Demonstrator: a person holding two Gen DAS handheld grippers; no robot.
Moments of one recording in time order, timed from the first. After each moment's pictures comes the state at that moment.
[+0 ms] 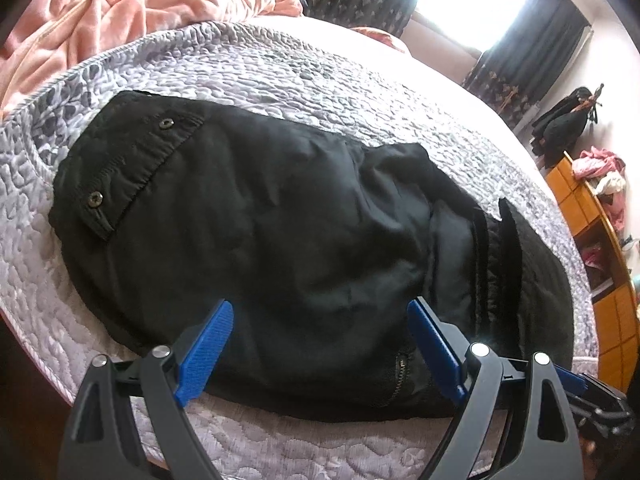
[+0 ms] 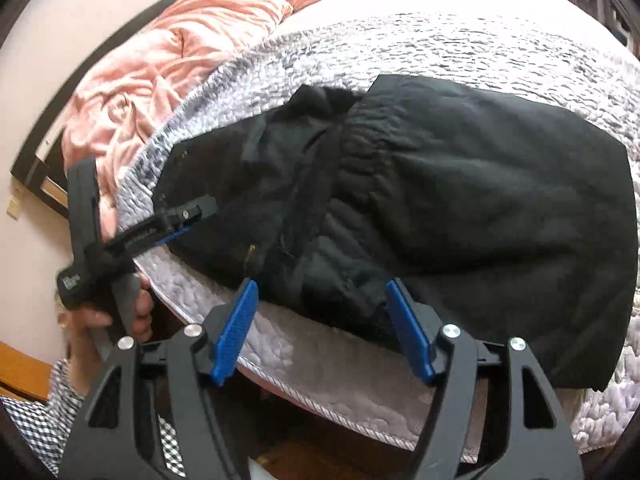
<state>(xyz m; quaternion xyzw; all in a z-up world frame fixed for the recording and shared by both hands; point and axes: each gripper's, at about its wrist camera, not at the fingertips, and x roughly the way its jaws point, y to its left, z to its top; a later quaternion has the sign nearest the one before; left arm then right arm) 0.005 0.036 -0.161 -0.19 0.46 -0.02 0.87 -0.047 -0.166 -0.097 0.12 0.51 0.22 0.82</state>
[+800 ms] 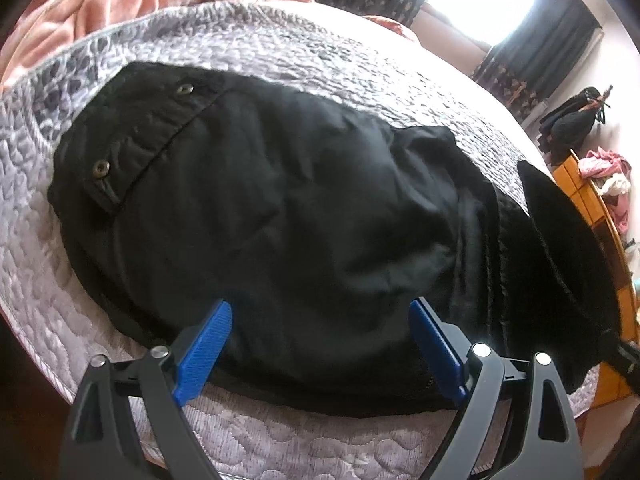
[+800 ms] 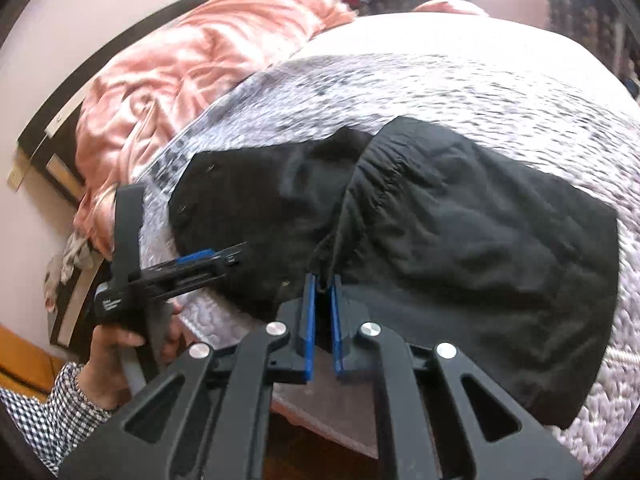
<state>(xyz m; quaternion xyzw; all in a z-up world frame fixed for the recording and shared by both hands) 0.005 0.056 -0.184 -0.21 0.48 -0.02 0.85 -0.043 -0.132 -0.065 0.07 0.47 0.25 0.84</state>
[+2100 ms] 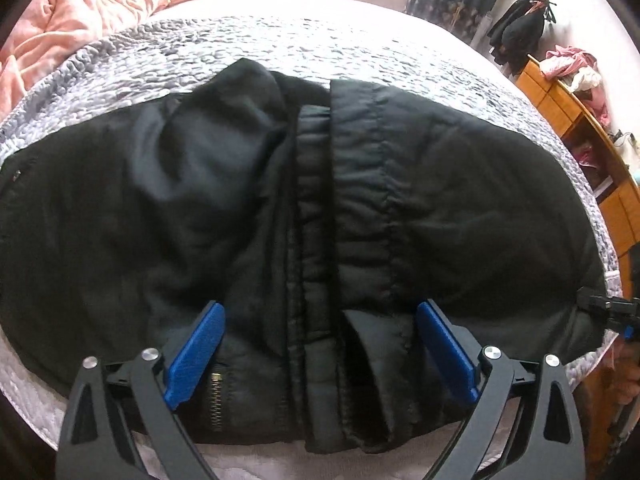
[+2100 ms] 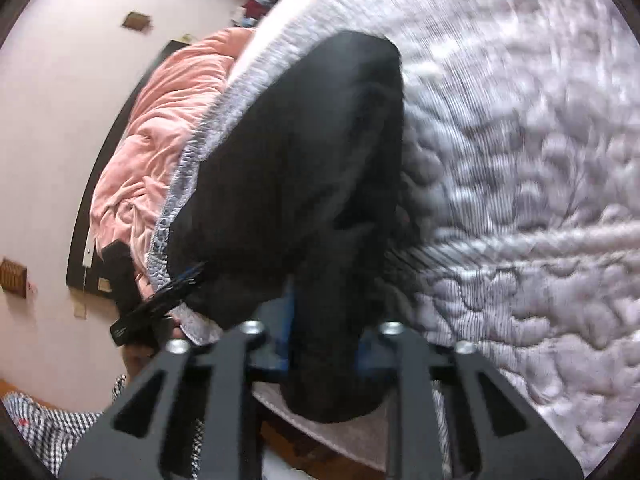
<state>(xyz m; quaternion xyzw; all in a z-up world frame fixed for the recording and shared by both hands) 0.035 -0.094 -0.178 -0.07 0.52 -0.11 0.85 -0.053 -0.391 -0.160 0.33 0.50 0.22 0.77</state>
